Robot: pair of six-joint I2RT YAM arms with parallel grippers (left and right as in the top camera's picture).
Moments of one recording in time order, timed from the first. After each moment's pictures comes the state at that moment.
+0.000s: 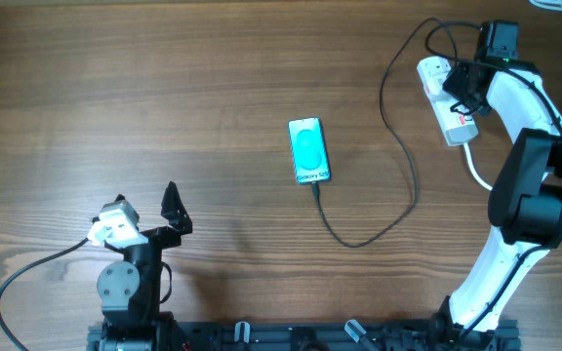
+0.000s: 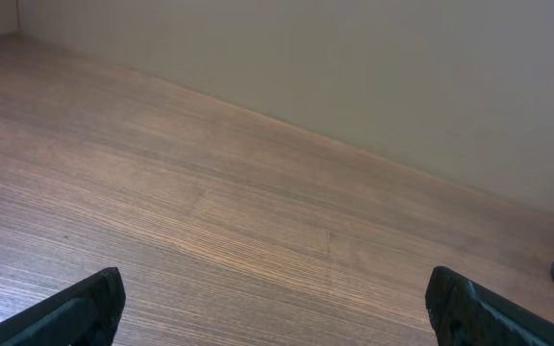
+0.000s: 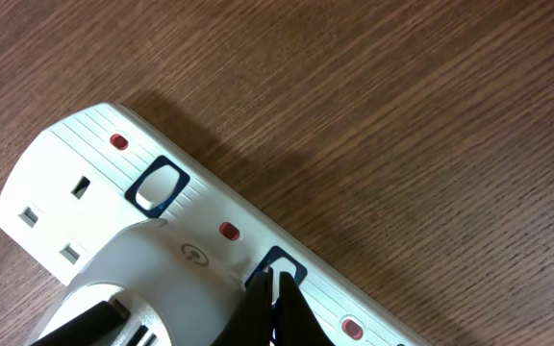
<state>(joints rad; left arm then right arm) 0.01 0.01 0.06 -0.18 -0.08 -0.33 -0.17 2.14 1.57 -0.55 0.09 0.50</state>
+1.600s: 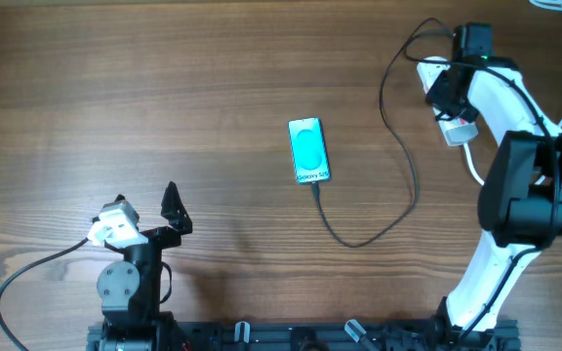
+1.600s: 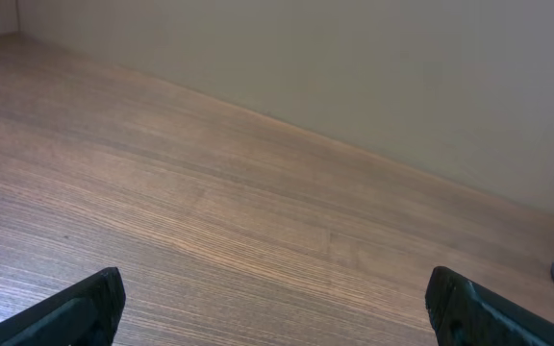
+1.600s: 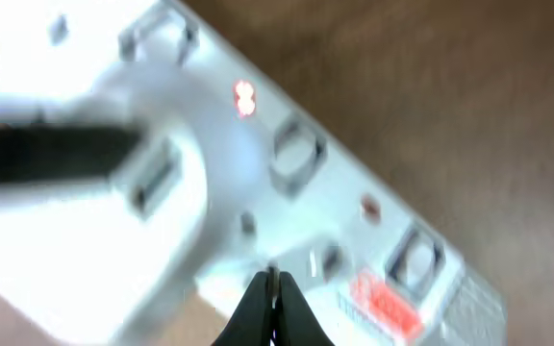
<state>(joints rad) 0.01 0.01 0.06 -0.18 -0.08 -0.33 -0.08 2.11 1.56 -0.73 0.19 0.48</state>
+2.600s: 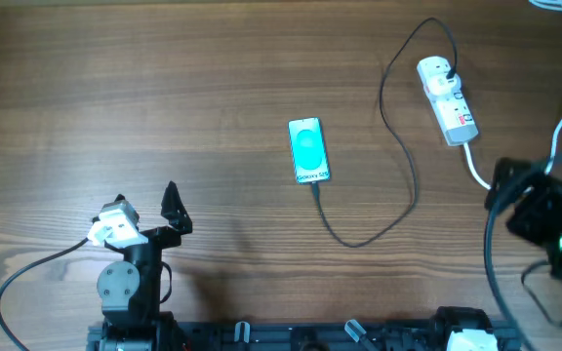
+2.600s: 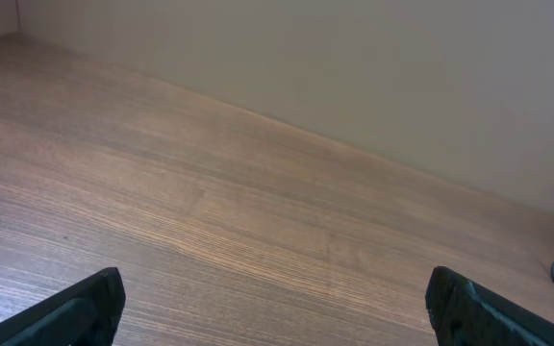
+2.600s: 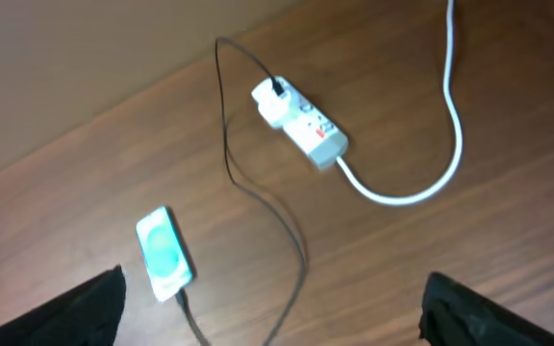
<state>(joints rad) 0.01 0.01 0.06 -0.18 -0.08 -0.33 -0.07 0.85 1.55 -1.39 0.05 0.40</state>
